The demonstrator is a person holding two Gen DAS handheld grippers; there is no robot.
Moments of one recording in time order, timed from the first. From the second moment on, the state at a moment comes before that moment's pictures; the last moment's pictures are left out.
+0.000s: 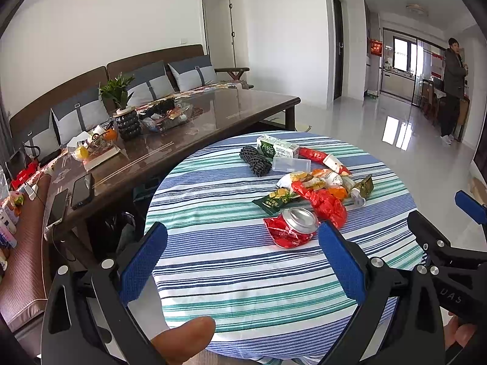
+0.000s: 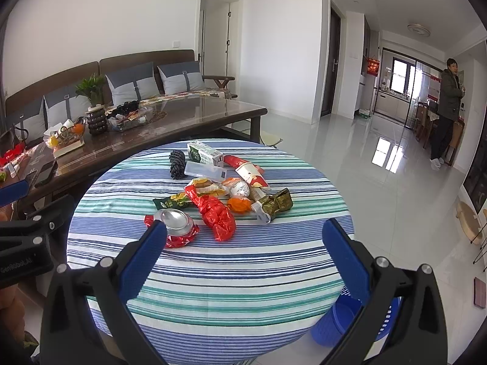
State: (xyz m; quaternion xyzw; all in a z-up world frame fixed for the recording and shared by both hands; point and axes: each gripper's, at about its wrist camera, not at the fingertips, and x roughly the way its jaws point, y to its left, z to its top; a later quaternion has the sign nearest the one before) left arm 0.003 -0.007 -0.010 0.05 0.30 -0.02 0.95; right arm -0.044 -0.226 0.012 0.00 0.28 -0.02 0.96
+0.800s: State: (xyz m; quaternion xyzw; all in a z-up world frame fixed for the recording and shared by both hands) left arm 0.003 -0.008 -0.012 0.05 0.31 -0.02 0.95; right arm -0.046 -0.229 0.008 0.00 0.28 -0.02 0.96
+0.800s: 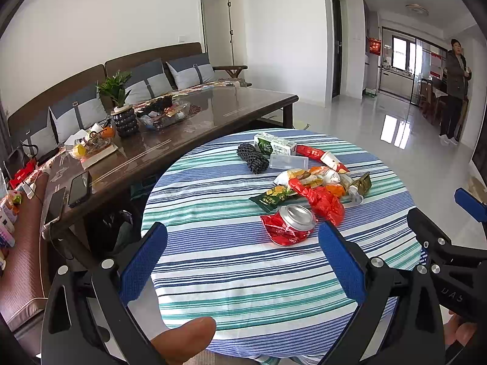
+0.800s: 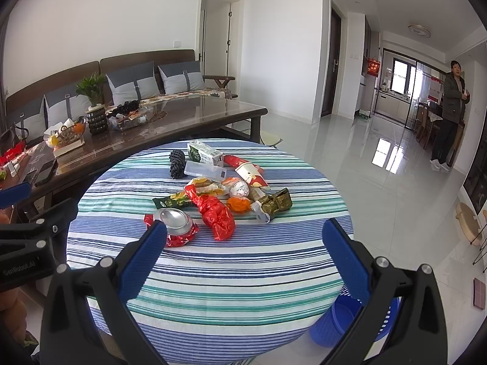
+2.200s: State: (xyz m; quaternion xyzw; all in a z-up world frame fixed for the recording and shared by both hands) left arm 0.001 -0.013 -0.018 0.05 0.31 -0.02 0.95; right arm -0.049 -0.238 0.013 0.00 0.28 -0.03 0.96
